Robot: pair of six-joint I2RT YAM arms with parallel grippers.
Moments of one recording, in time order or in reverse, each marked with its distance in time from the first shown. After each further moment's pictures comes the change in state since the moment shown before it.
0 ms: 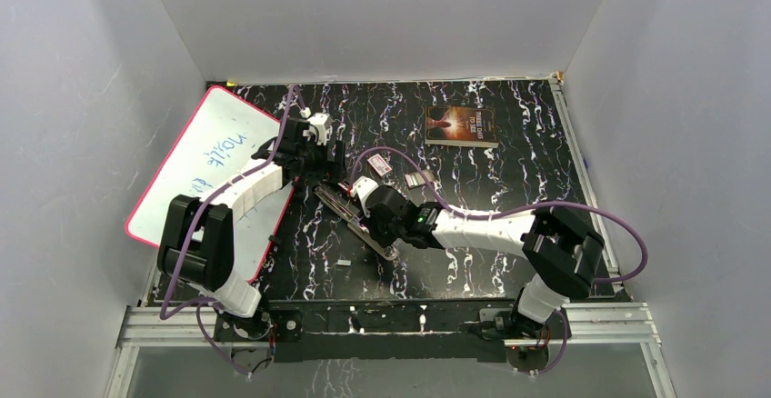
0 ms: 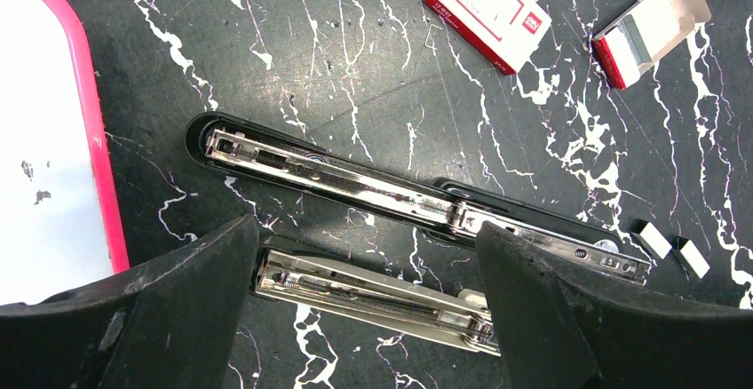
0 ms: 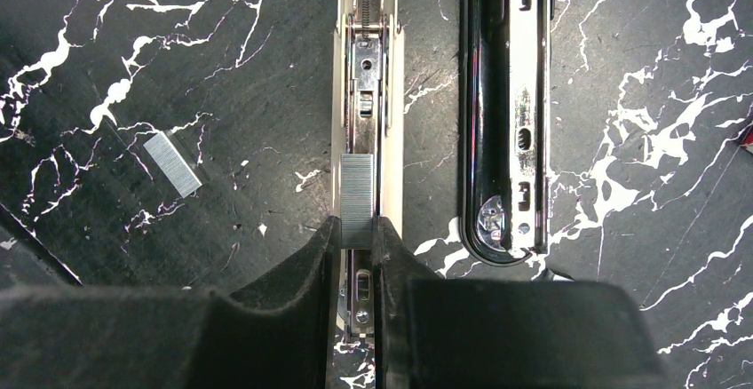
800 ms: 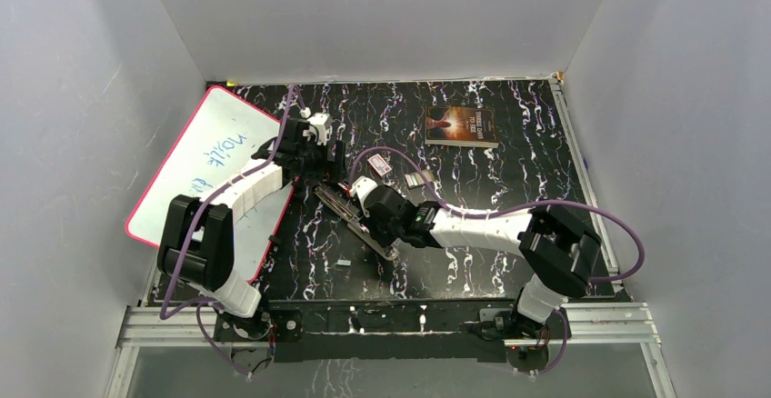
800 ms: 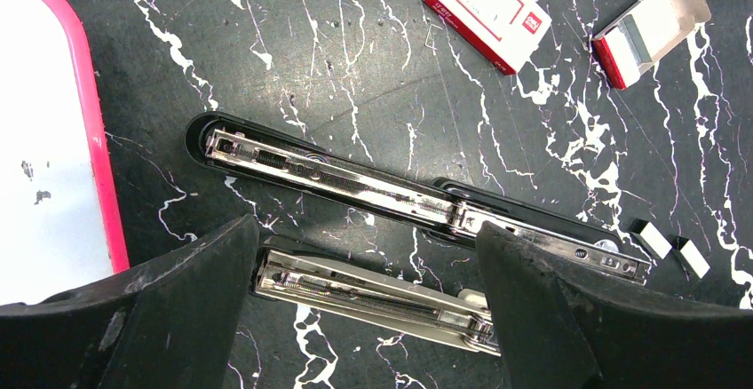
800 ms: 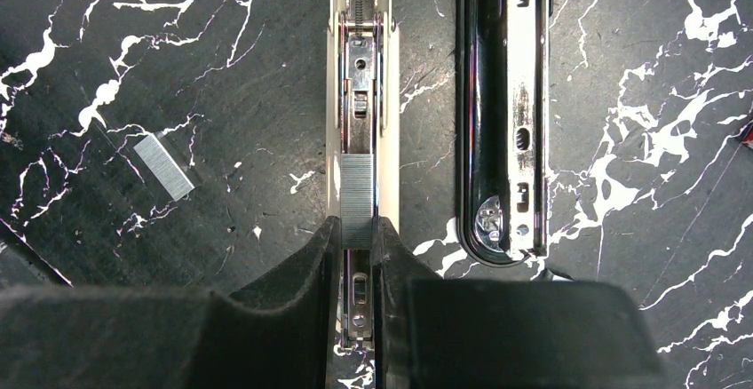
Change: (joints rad) left arm 0.000 0.000 0.000 0.000 0.000 0.000; right arm 0.000 0.016 0.012 -0.012 0.009 0.004
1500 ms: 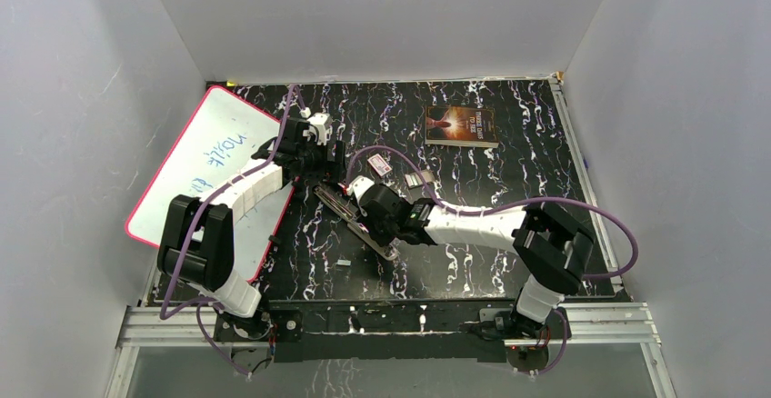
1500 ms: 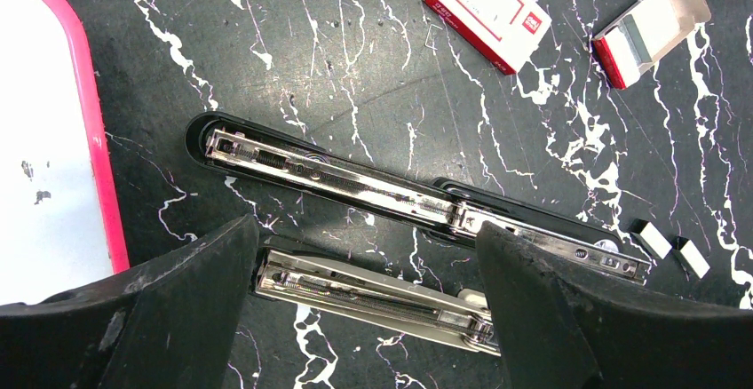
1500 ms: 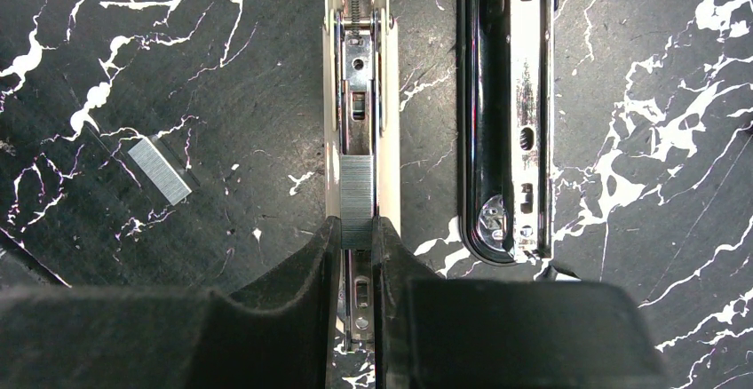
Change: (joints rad) left arm 0.000 0.000 0.000 0.000 0.000 0.000; right arm 0.000 0.037 0.049 -0.060 0.005 0.018
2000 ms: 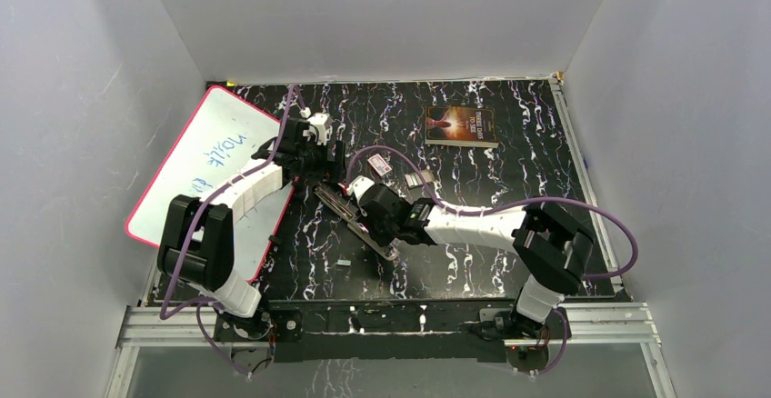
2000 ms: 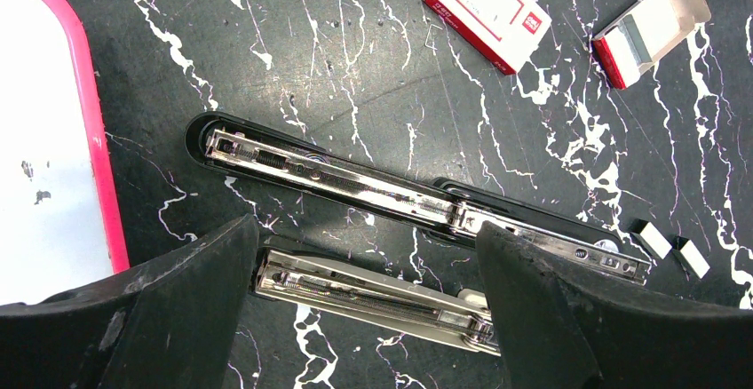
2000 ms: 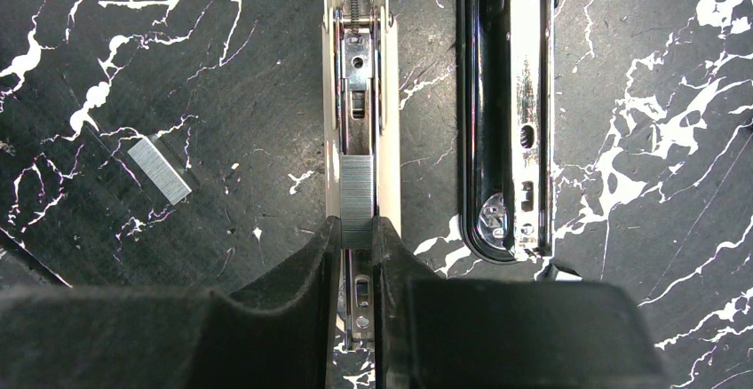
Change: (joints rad) left arm 0.000 0.000 0.000 0.000 0.000 0.000; right arm 0.000 0.002 0.005 -0.009 0.002 0.005
